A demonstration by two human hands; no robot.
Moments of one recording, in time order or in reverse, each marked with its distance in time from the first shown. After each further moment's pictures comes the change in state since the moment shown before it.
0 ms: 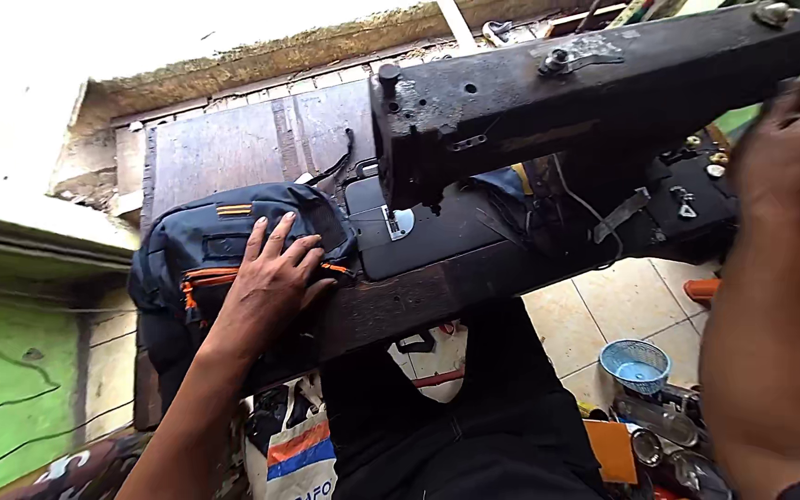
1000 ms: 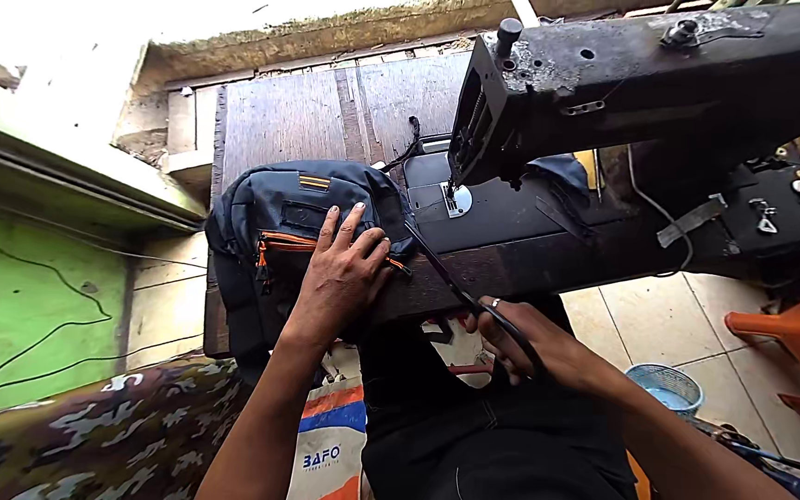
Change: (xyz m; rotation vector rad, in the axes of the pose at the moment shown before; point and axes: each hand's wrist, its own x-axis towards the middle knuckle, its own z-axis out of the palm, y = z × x) left_hand -0.029 0.037 0.006 -0.063 0.119 -0.079; right_hand -0.241 -0.152 0.018 0.682 -1.527 -0.164
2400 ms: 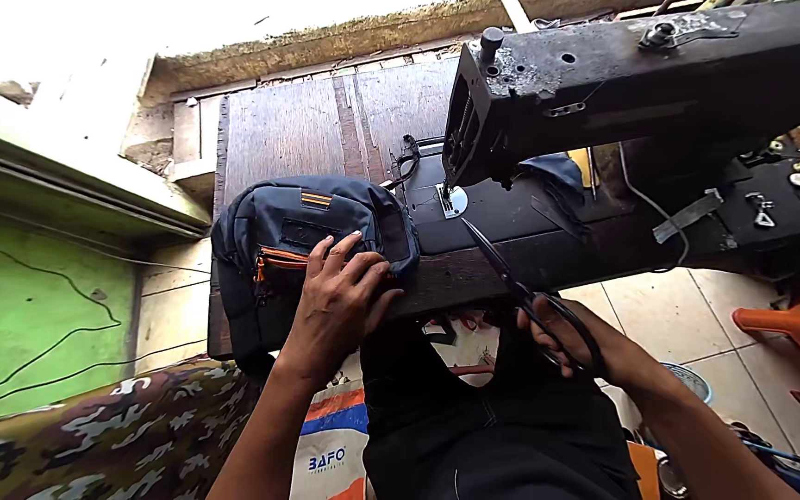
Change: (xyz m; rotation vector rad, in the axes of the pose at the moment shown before) left_hand -0.022 0.019 -0.017 -0.091 0.126 -0.033; right_hand -0.031 0.042 -0.030 0.222 0.172 0.128
